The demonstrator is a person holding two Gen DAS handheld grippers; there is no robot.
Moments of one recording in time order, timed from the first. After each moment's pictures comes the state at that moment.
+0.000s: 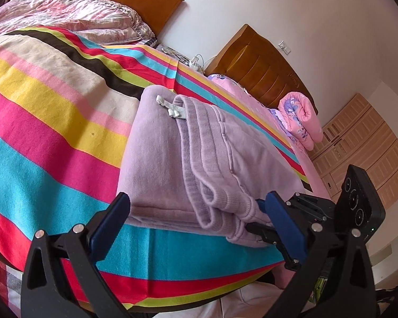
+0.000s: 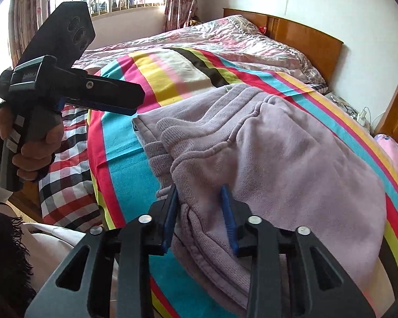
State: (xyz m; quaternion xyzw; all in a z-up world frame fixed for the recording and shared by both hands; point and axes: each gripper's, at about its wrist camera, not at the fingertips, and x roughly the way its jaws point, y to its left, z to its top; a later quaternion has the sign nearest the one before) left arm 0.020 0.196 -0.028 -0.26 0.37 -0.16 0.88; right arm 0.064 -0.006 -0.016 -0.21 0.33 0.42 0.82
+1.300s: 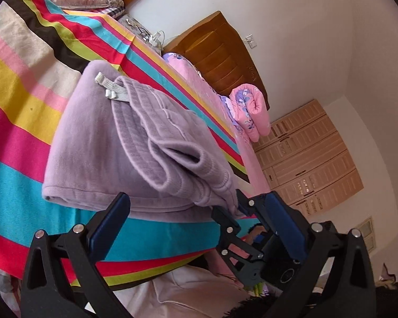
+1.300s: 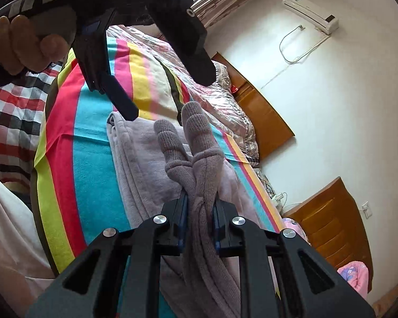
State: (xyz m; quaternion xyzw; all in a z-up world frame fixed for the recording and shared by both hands) left arm 0.033 0.185 -0.012 -0.37 0.39 -0.31 0.78; right arm 0.006 0.006 -0.014 -0.44 0.10 0.28 0.85
